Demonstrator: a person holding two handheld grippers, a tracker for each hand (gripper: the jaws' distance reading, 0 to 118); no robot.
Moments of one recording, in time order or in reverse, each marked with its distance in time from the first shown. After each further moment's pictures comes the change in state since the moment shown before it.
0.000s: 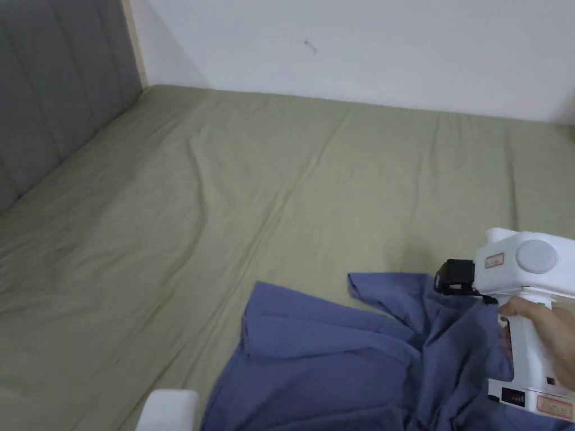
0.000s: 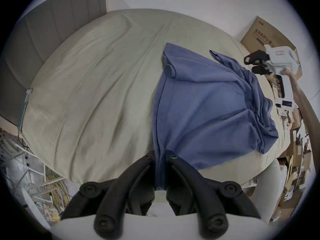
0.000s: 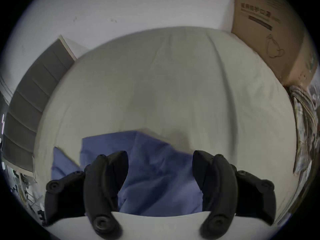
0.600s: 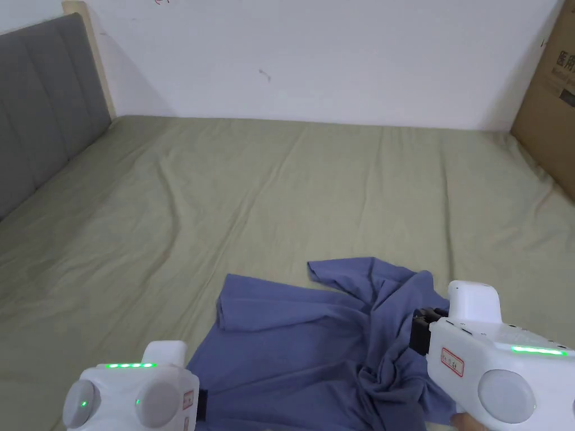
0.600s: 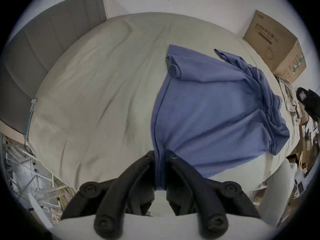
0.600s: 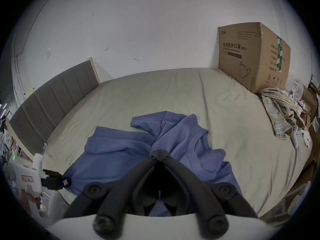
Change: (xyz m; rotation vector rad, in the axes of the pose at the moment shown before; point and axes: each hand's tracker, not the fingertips) left arm 0.004 0.003 -0.012 0.035 0.082 -0.056; right arm -0.051 -0.210 0.168 0.439 0.025 0.010
